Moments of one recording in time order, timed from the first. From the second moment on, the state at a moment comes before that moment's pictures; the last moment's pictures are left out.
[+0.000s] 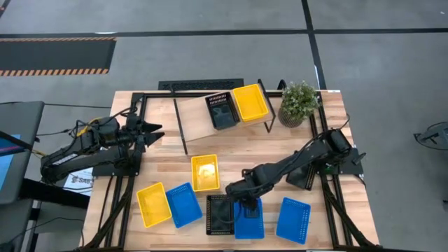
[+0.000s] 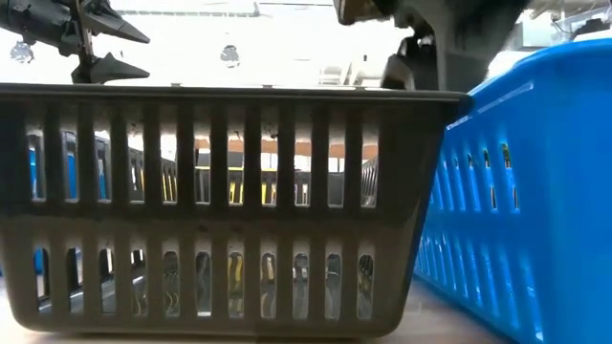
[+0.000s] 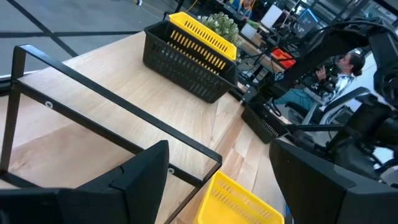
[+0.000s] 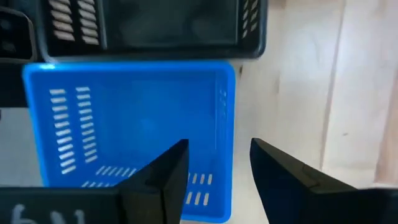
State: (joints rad) left arm 0.35 0.15 0.45 -0.52 0.04 -0.55; right arm 0.38 1.96 1.57 -0.93 -0.11 0.41
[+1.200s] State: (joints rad) left arm 0.35 0.15 0.45 -0.53 0.01 -0.56; right arm 0.20 1.81 1.70 -1.23 -0.12 0.12
